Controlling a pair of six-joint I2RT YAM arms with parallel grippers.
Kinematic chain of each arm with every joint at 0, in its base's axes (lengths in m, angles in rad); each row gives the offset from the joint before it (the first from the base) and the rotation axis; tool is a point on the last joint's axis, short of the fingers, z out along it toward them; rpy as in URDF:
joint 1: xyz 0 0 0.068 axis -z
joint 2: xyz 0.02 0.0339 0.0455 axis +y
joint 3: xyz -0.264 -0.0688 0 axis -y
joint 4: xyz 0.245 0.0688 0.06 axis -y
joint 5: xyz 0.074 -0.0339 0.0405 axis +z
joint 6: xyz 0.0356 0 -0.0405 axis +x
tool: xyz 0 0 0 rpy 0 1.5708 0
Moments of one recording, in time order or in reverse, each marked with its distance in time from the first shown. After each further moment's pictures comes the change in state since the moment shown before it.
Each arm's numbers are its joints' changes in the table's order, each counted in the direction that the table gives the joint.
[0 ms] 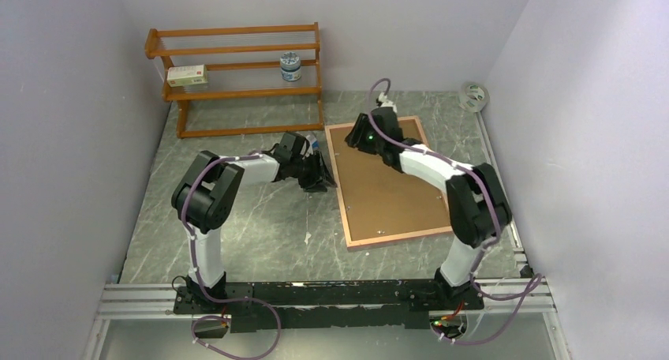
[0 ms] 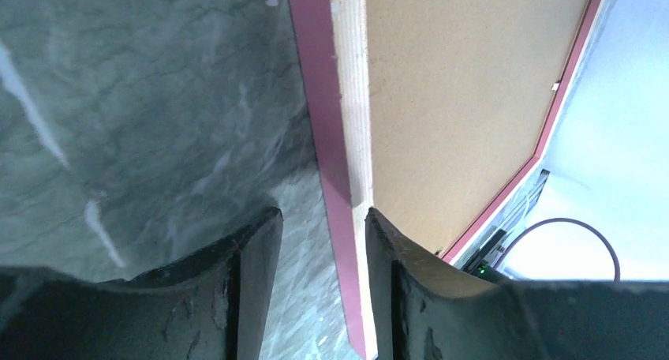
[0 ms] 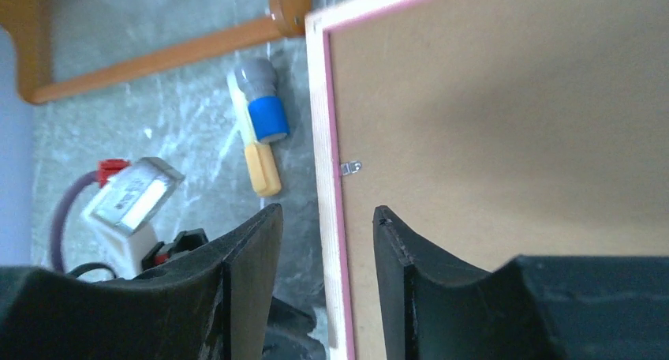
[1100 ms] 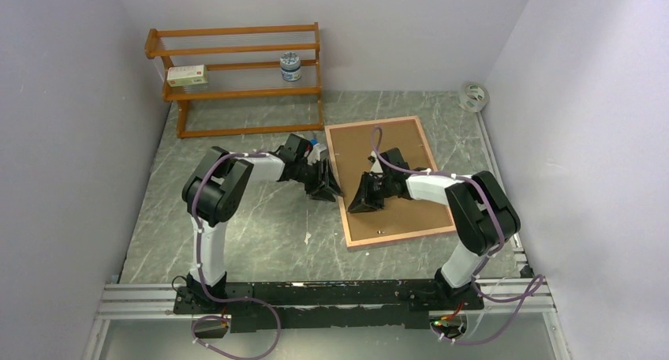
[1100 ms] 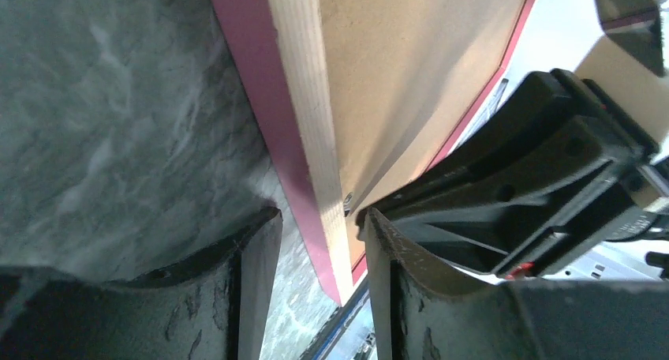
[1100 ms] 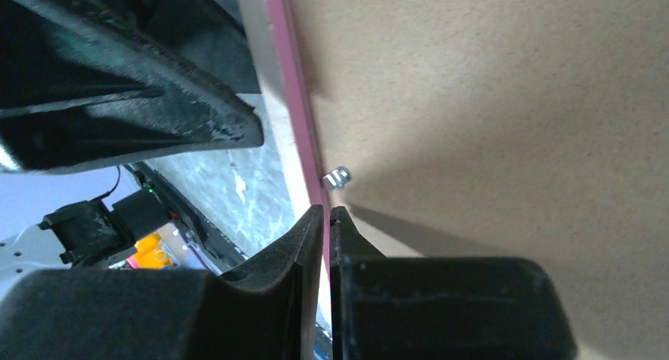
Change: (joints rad) left arm 0.003 0.082 0.043 -0.039 -0.274 0.021; right arm 0.030 -0.139 -0.346 -0.217 0.563 0.021
